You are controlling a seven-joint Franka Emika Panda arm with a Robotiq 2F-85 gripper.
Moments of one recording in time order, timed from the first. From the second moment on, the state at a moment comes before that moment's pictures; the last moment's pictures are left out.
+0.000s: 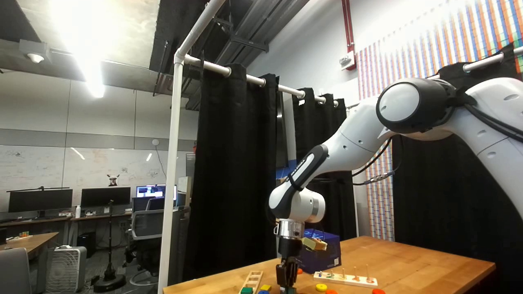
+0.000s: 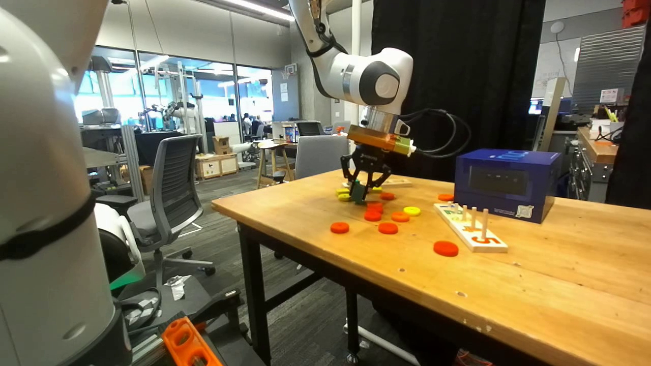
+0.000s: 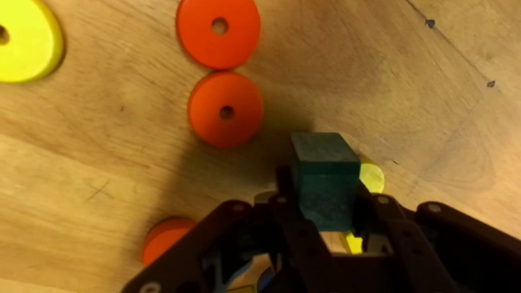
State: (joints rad) arm 0.05 0.39 0.15 -1.95 0.24 2.26 -0.64
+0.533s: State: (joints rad) arm 0.07 0.36 0.18 -1.90 0.18 2.24 -0.61
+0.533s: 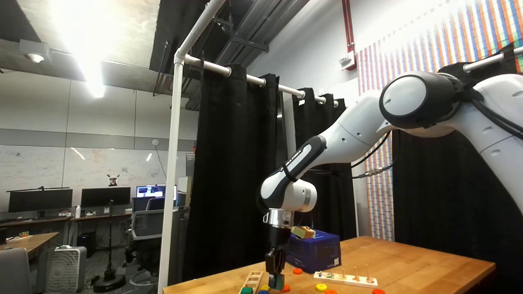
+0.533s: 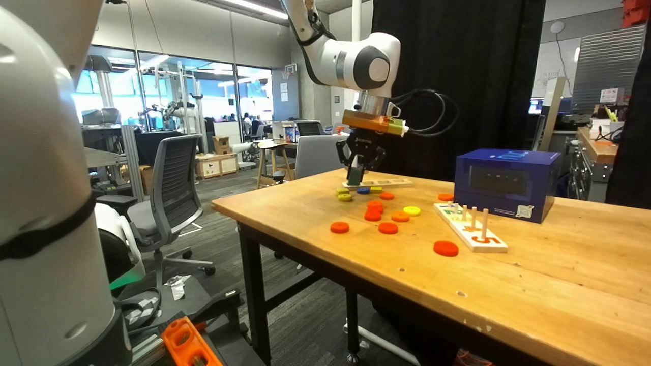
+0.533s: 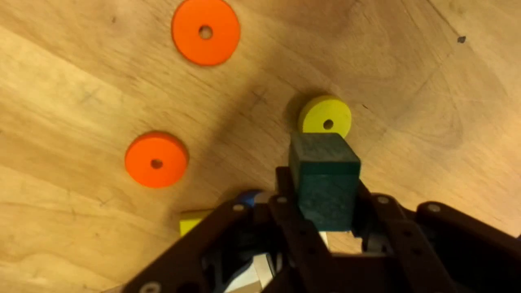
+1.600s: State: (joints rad) arm 0.12 0.43 0.21 -1.73 -0.02 2.27 -0.61
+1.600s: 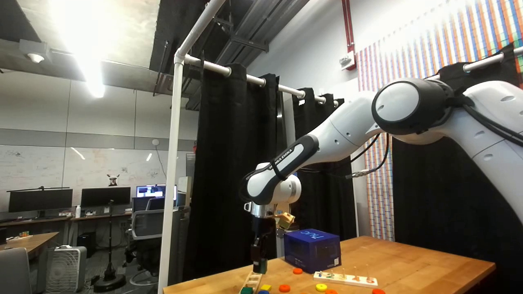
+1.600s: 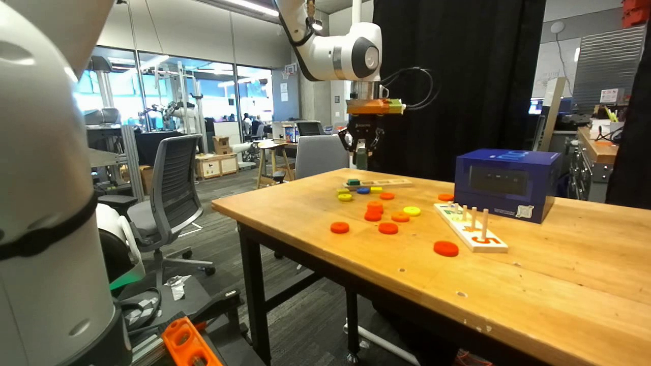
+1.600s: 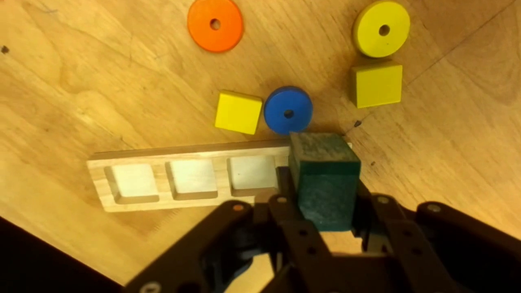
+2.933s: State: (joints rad) arm 0.13 0.70 0.21 -1.46 -0.09 2.27 -0.63
